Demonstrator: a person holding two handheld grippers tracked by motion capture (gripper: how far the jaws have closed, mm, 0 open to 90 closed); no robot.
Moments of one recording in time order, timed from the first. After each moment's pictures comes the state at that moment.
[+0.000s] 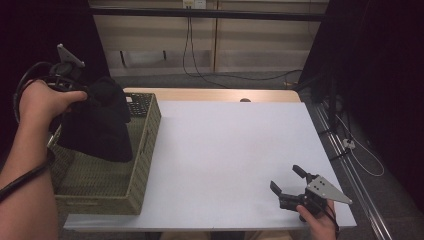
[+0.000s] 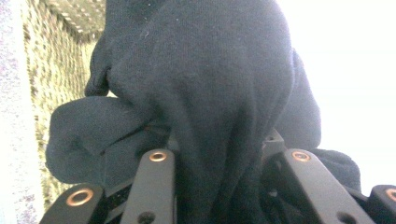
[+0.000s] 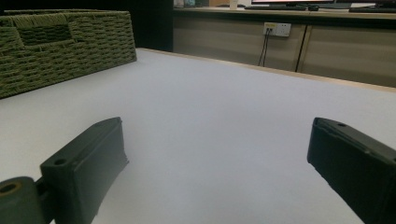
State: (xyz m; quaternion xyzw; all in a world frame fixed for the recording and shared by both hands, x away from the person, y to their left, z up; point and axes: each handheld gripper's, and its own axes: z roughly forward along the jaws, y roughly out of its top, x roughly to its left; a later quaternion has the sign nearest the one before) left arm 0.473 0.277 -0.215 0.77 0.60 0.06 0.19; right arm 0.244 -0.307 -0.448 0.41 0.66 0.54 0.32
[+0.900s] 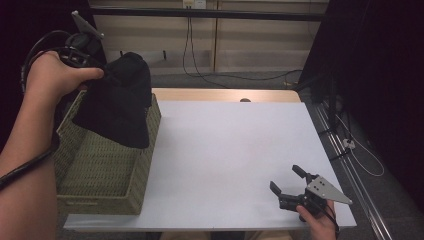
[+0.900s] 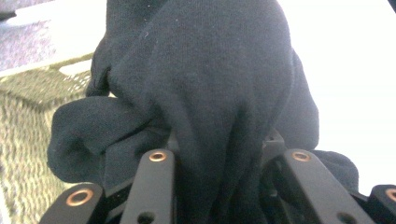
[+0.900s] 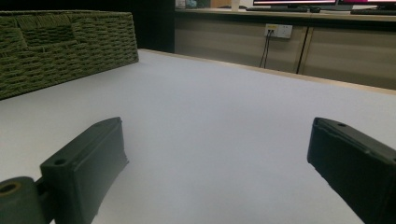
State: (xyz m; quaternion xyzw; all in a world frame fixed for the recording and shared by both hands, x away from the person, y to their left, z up) left arm 0.468 0.217 -0.154 0.83 0.50 0.06 0.25; right arm 0.244 -0.305 -0.447 0.41 0.66 0.54 0.32
